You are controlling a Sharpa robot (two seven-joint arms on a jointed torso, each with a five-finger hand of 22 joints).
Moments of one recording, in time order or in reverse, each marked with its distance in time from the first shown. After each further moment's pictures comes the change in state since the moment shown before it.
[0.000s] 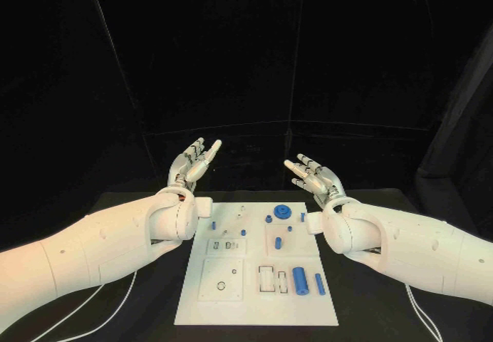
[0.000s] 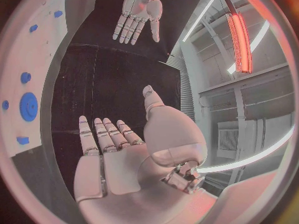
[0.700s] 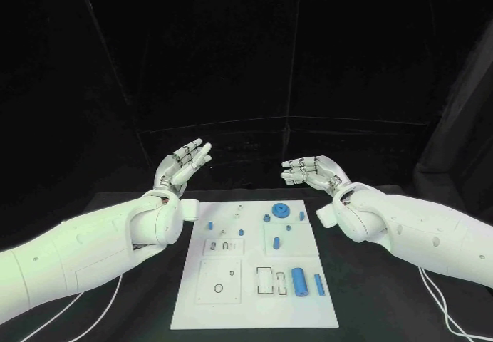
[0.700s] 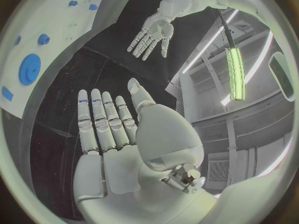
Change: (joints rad) left arm 0.007 -0.079 -0.003 0.043 0.033 0.120 0.044; left_hand 0.120 0.016 0.003 -0.006 0.004 0.196 0.011 0.044 0.024 0.208 0.057 0.042 0.025 0.317 0.044 0.088 0.050 0.000 0.141 0.035 0.062 0.035; right arm 0.055 -0.019 0.001 -0.115 -0.382 0.149 -0.053; right_hand 0.216 0.009 0.037 -0.157 -0.010 0.601 0.063 0.063 0.038 0.648 -0.008 0.058 0.028 0.665 -0.022 0.067 0.032 0.102 0.475 -0.007 0.132 0.035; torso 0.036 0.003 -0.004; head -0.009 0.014
